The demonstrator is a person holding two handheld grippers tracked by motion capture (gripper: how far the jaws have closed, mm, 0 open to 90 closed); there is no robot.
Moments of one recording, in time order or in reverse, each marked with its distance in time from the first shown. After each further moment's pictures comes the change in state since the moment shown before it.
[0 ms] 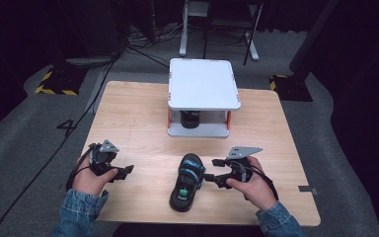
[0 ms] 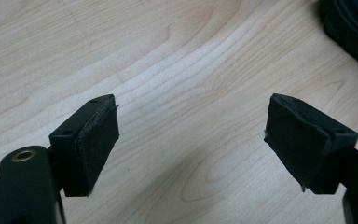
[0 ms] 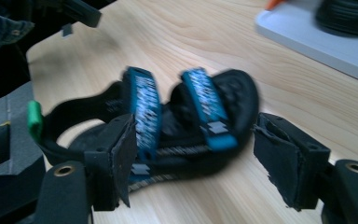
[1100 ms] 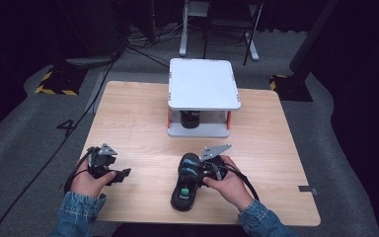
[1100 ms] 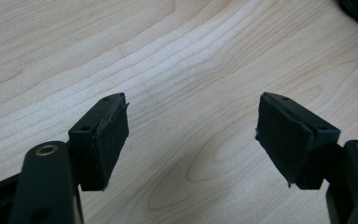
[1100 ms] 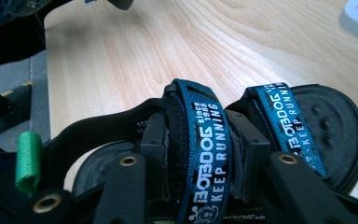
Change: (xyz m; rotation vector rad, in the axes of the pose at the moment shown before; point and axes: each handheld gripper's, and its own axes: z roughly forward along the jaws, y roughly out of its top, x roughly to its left) left arm 0.005 -0.010 0.005 0.036 0.005 -0.003; right arm 0.015 0.019 0.055 0.123 0.101 -0.099
